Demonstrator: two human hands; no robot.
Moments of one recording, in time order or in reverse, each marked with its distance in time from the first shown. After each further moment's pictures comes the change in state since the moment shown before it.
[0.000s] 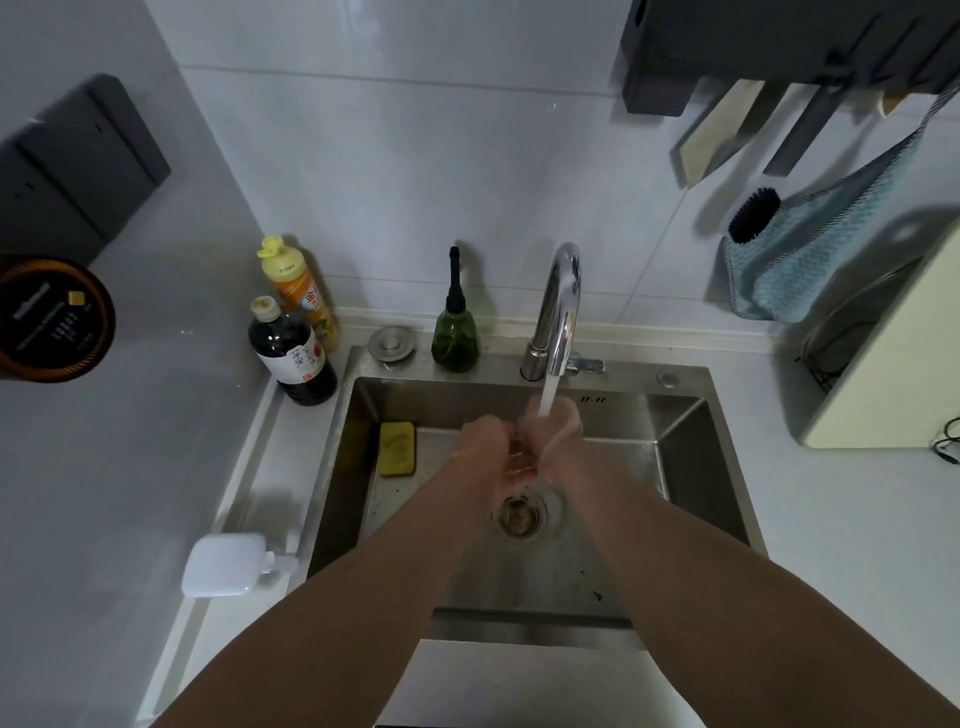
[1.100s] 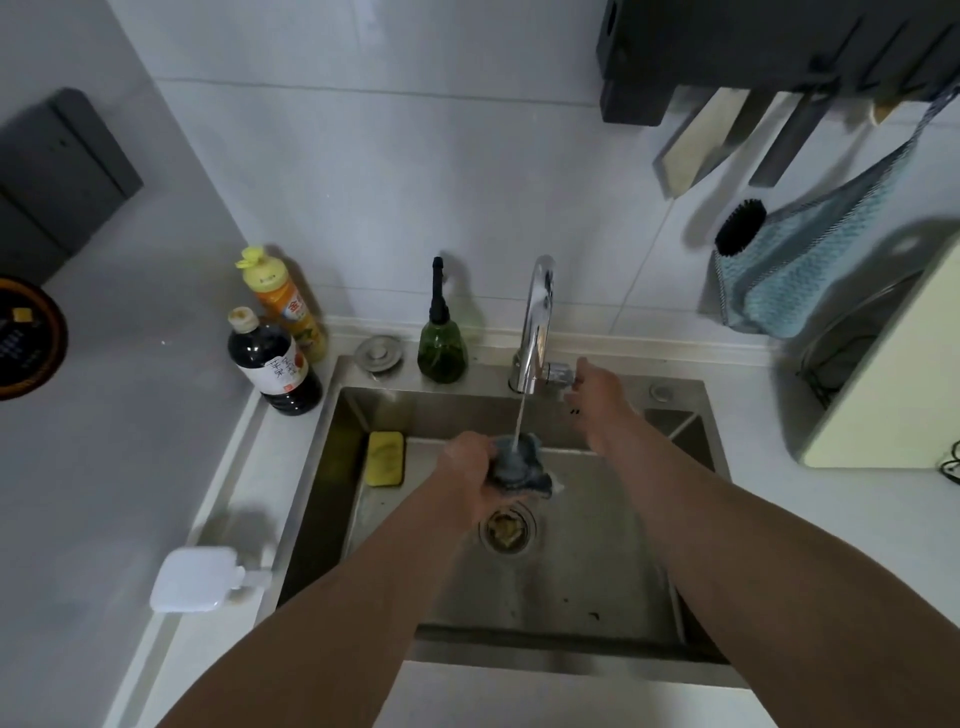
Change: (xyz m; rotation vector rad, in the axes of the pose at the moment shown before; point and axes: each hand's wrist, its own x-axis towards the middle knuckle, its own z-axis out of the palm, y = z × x) left_hand 0.027 -0.007 0.014 -0.130 -0.053 -0.051; right_hand 0.054 -0.024 -0.078 0.375 -0.049 0.109
